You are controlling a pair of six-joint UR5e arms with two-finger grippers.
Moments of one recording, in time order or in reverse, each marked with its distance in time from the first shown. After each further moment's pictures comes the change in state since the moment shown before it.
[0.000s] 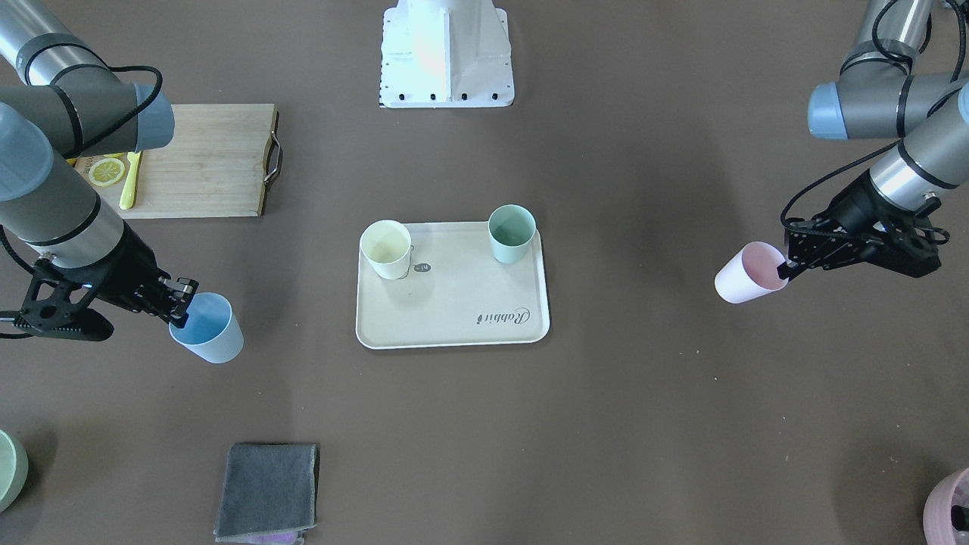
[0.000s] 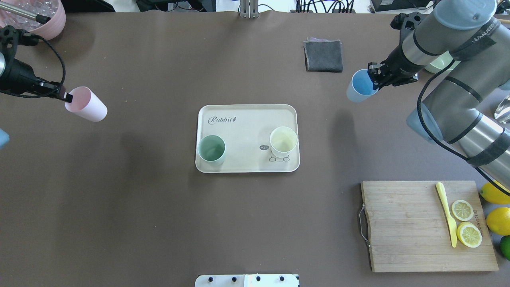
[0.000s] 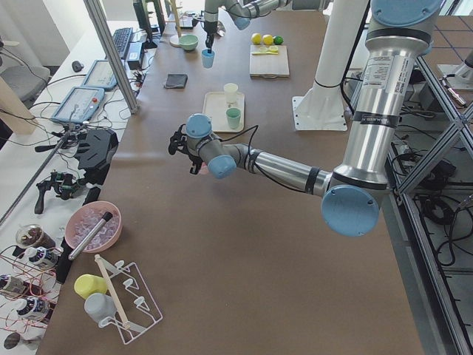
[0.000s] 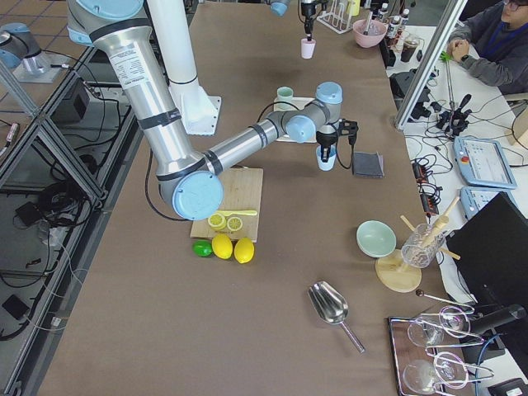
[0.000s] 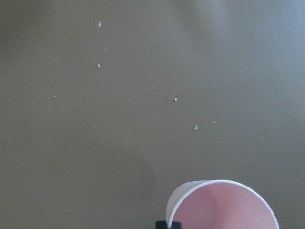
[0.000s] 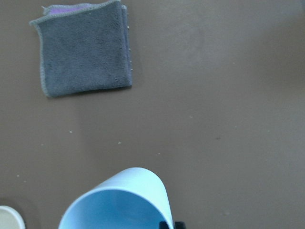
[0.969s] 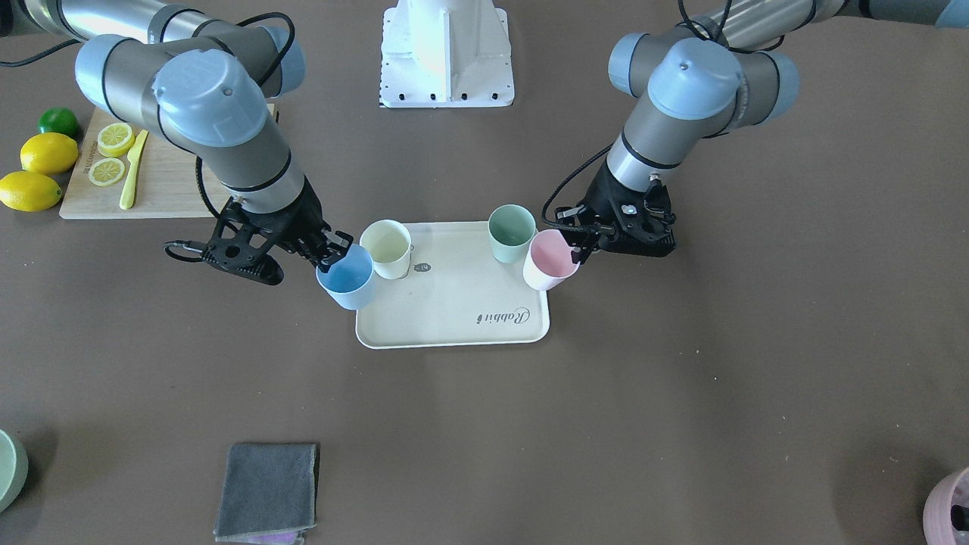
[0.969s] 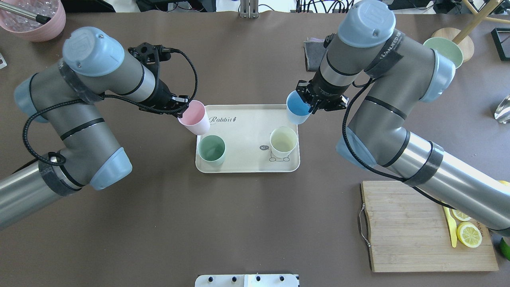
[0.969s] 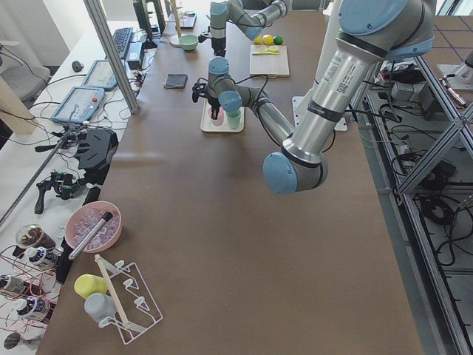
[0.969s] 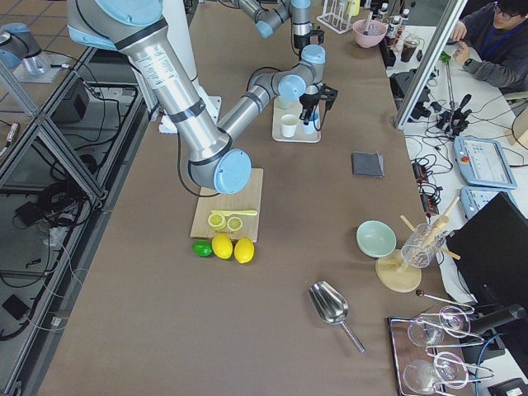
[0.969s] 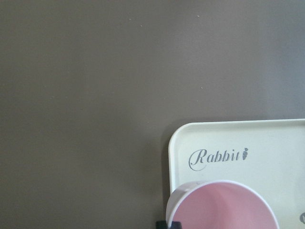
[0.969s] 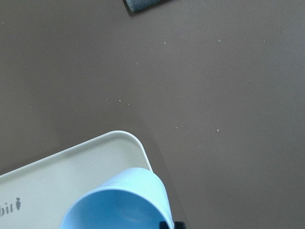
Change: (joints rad) left arm 0.353 -0.366 -0.044 0.336 0.294 -0.381; right arm -0.213 0.215 0.022 -0.215 -0.061 0.344
